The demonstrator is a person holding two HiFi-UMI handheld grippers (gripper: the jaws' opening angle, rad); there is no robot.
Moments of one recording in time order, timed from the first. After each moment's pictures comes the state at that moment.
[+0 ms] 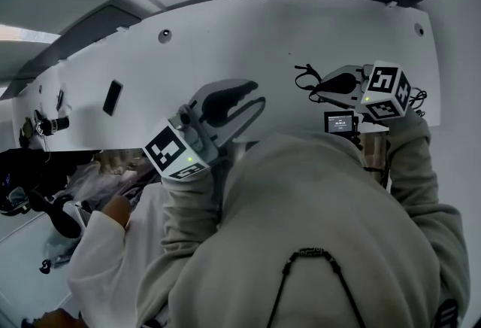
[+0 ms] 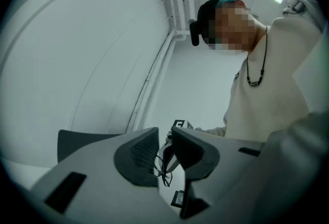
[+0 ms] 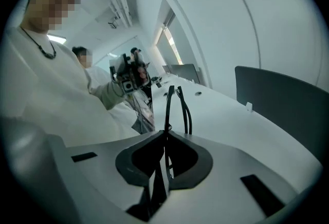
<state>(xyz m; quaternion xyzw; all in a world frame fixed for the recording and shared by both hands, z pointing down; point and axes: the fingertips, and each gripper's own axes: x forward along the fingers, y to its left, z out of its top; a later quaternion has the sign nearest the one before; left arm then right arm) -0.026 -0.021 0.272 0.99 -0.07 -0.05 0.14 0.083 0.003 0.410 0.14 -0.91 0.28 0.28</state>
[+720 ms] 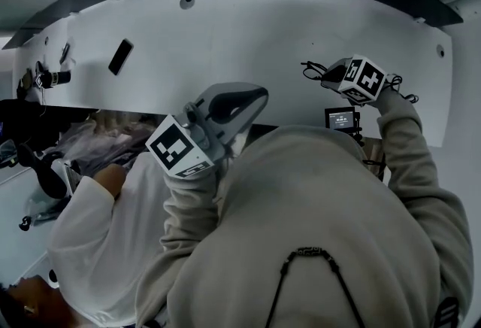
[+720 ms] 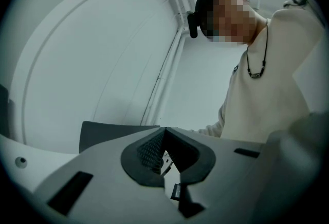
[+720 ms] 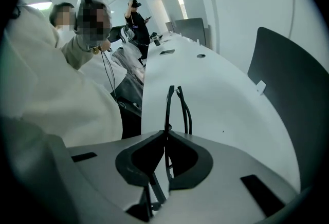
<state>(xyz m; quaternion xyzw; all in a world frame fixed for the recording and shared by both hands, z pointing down) -0.075 0.003 0.297 0.98 -0.15 -0.02 0.15 0.068 -0.006 0.548 0.08 -0.84 0.23 0.49</state>
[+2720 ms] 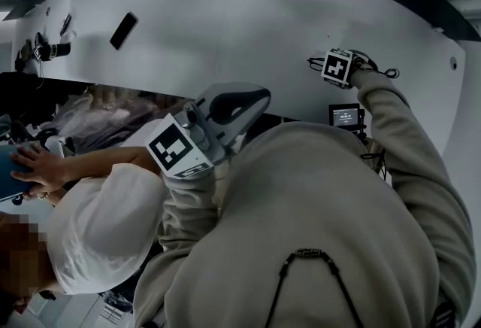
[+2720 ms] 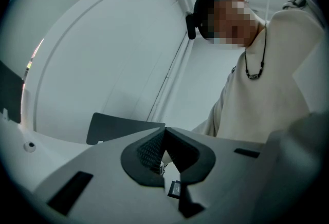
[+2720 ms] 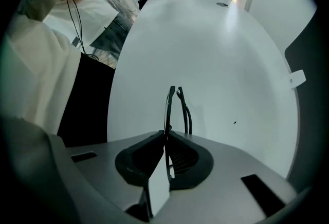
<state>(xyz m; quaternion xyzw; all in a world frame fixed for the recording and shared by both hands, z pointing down) -0.099 0.009 0.317 0.96 -0.19 -0.02 0.19 0.073 -0.021 0.697 -0.02 -0.72 0.14 0.68</state>
